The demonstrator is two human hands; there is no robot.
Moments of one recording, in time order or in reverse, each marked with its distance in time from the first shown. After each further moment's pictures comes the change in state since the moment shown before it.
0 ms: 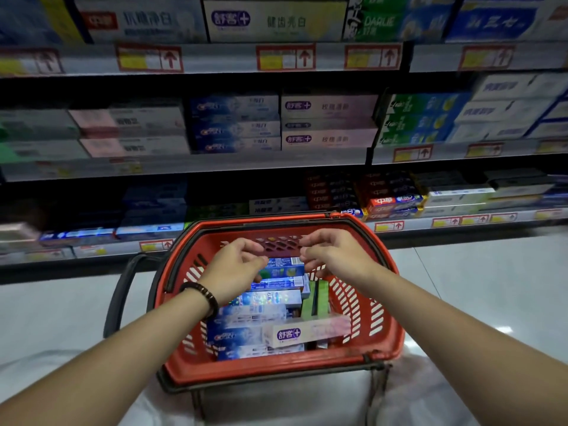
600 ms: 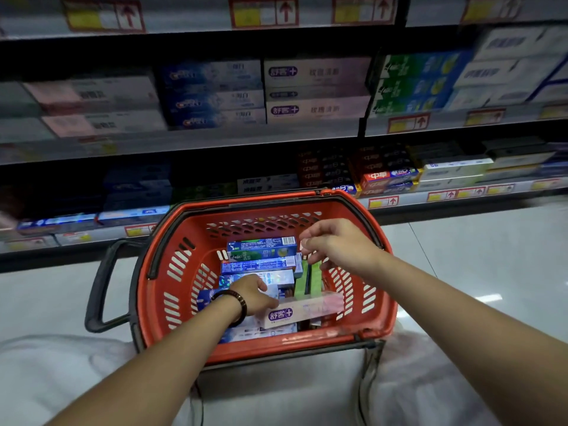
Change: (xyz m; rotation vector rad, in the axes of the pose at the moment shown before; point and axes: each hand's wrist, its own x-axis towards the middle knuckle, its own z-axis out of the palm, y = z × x) left_hand 0.036 -0.088 0.080 0.483 -0.295 -0.254; right_hand -0.009 0.018 -0.015 -0.068 -0.028 0.076
